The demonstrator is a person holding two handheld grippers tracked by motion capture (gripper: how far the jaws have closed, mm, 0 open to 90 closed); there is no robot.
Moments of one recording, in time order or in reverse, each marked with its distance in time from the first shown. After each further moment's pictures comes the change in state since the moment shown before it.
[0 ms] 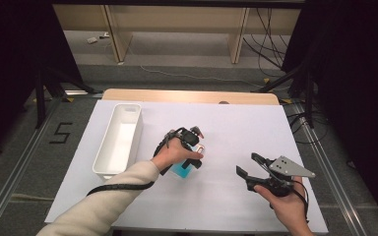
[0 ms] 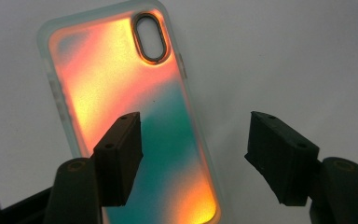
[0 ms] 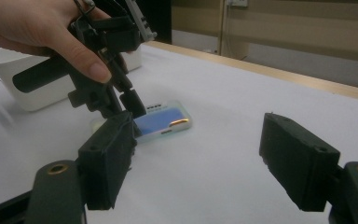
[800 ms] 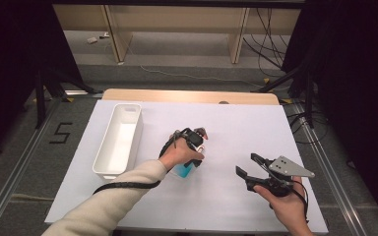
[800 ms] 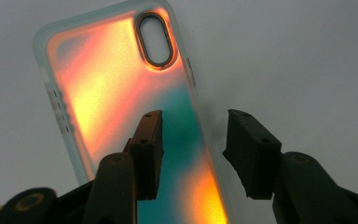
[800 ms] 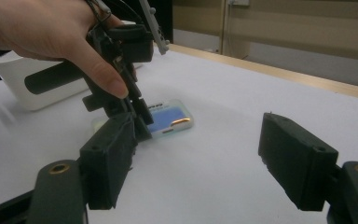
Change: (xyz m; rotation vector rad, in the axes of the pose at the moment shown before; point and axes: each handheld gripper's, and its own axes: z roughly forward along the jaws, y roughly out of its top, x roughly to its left) left arm -0.007 0.010 0.013 0.046 0.058 -0.025; right arm 0.000 -0.001 0.002 -0.007 0.016 0.009
